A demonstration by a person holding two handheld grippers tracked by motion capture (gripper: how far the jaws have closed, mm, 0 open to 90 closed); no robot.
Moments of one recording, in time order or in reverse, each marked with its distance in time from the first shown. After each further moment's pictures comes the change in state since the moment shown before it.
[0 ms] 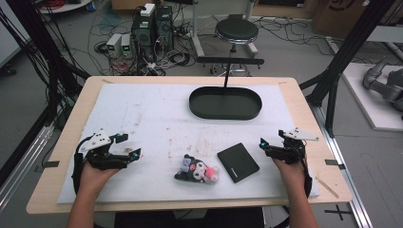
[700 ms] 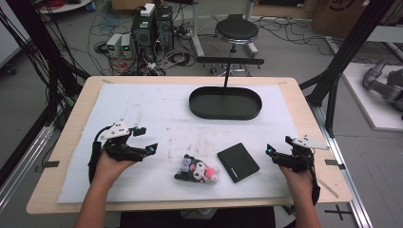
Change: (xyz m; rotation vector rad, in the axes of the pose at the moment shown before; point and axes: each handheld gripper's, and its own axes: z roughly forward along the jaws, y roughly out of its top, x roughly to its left) left arm -0.024 0.040 0.047 0.035 -0.129 0.036; right arm -0.003 -0.014 -0.031 -0.021 -0.010 0.032
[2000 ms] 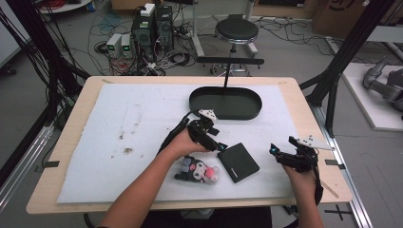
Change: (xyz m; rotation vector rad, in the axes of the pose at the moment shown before) left arm -0.059 0.068 0.210 0.387 -0.389 0.035; right arm -0.011 -0.003 -0.001 -0.006 0.001 0.035
